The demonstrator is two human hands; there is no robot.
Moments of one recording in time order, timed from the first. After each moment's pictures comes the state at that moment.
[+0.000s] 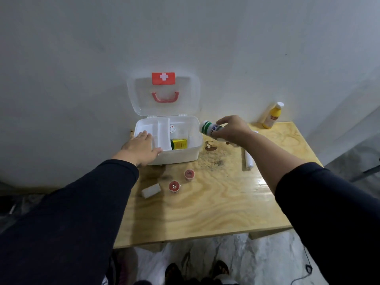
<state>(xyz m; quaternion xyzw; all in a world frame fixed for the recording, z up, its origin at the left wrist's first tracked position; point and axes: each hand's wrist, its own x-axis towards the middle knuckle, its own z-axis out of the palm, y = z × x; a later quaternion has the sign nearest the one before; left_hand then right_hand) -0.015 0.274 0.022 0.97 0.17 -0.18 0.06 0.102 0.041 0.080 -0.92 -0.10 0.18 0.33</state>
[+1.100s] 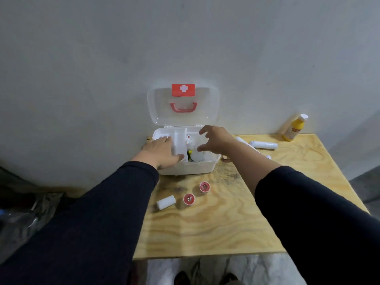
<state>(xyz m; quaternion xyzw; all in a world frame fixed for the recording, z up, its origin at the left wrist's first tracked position) 0.001 0.271 0.052 0.97 0.17 -0.18 0.07 0.106 0.119 0.063 -0.92 -0.27 0.21 0.21</state>
